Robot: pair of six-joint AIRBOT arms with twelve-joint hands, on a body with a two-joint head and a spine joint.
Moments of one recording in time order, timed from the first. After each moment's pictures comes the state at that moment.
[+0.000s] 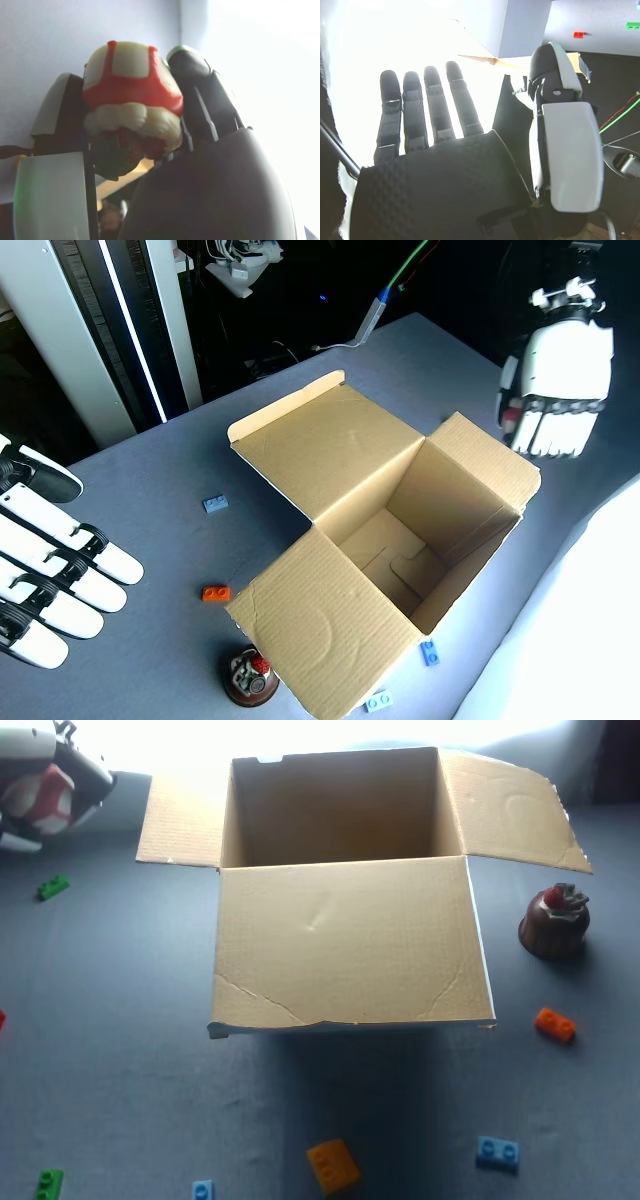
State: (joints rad) left arm 0.00 -1.07 1.81 1.95 -0.77 -0.53; right arm -0.50 -0.31 0.67 -0.03 0.50 -1.06
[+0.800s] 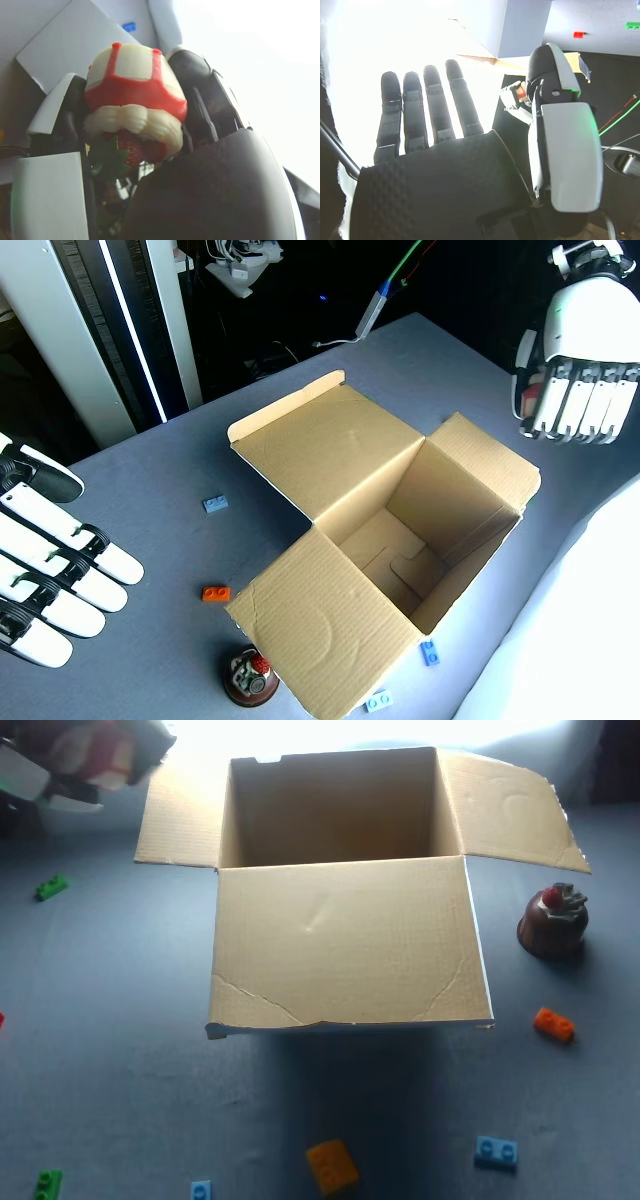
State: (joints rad) left arm -0.14 -1.07 1.69 1.98 -0.84 -0.55; right arm -0.50 -0.31 0.67 -0.03 0.50 -1.06
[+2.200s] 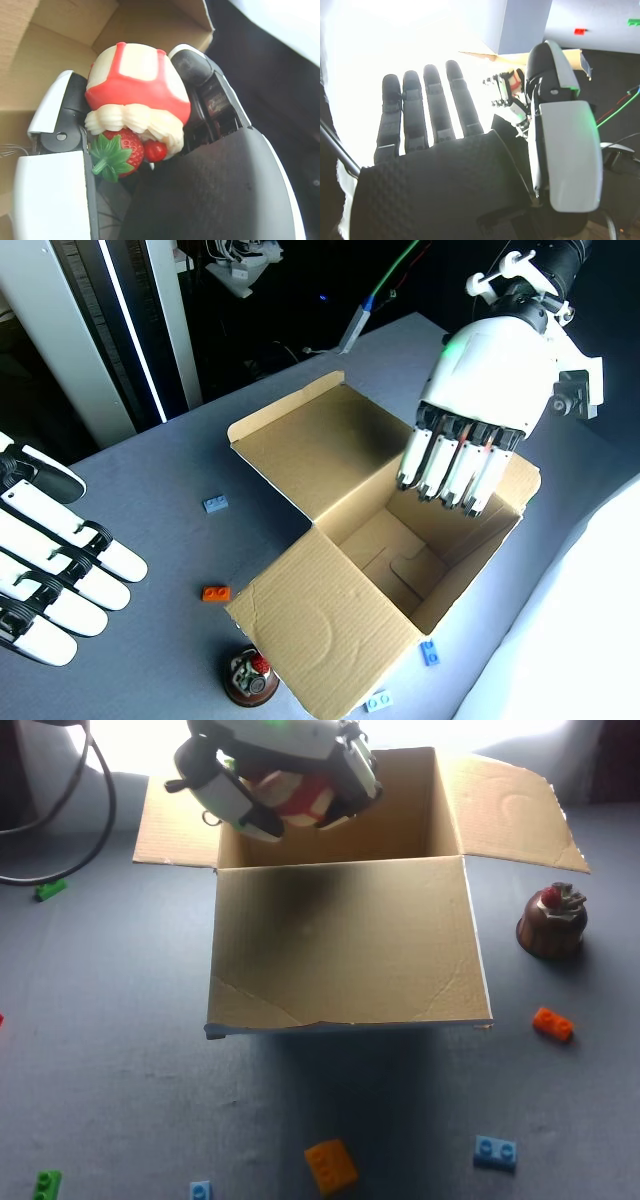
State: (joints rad) left arm -0.13 -1.33 1.68 2.10 -0.85 -0.54; right arm -0.49 -0.32 0.67 -0.03 0.50 -1.07
